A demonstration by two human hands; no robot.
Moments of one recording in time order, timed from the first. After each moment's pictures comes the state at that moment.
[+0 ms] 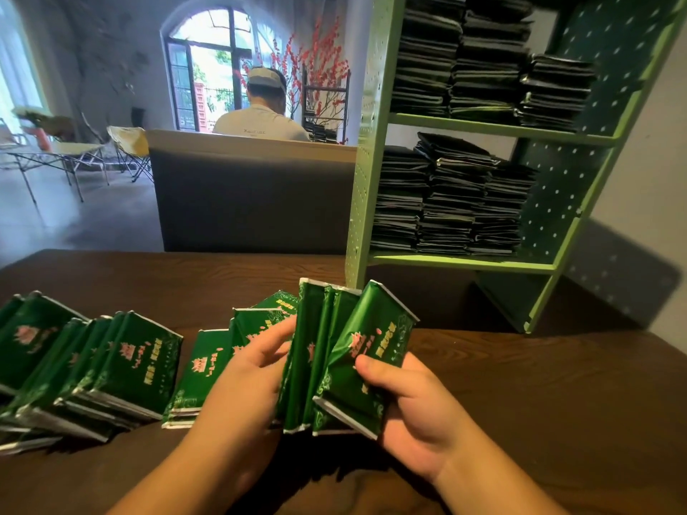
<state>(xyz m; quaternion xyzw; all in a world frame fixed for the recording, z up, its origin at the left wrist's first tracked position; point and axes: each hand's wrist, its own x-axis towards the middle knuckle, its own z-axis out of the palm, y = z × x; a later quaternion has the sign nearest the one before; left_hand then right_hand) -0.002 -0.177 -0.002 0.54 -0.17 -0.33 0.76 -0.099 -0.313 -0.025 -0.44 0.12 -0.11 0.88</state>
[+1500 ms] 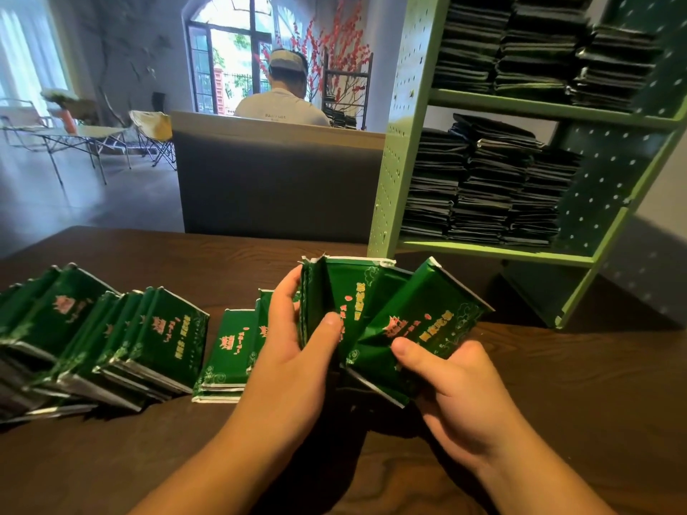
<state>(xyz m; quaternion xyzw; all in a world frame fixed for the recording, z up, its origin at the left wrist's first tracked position) -0.008 -0.172 -0.014 0.58 -0.29 -0.17 0.74 -0.105 -0.310 -0.016 -0.51 0.17 -0.23 0.81</state>
